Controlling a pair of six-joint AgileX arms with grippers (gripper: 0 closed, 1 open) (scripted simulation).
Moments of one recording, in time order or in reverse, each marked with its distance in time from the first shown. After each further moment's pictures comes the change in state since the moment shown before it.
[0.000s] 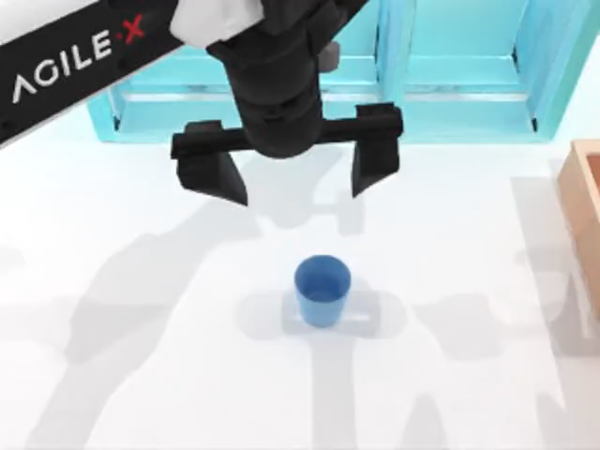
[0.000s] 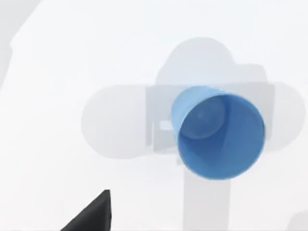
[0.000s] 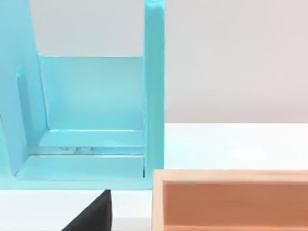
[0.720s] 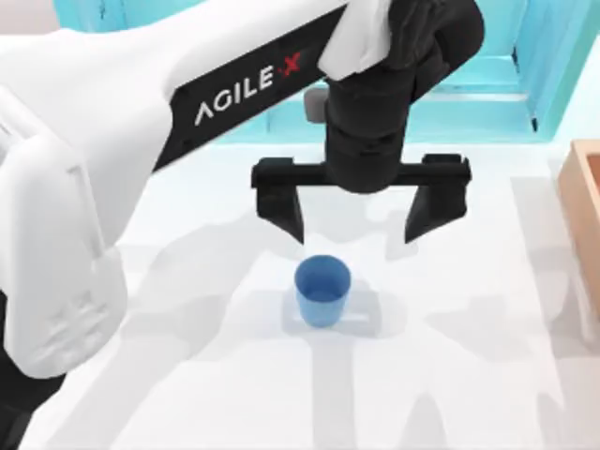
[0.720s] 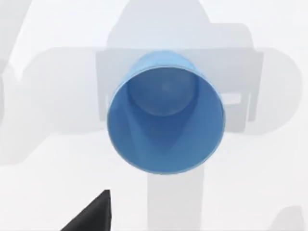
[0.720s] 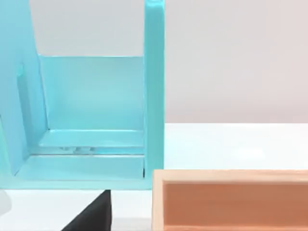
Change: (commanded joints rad) left arm -0.106 0.295 0.305 -0.184 -0.008 -0.103; right arm 0.000 0.000 0.000 0.000 0.000 0.000
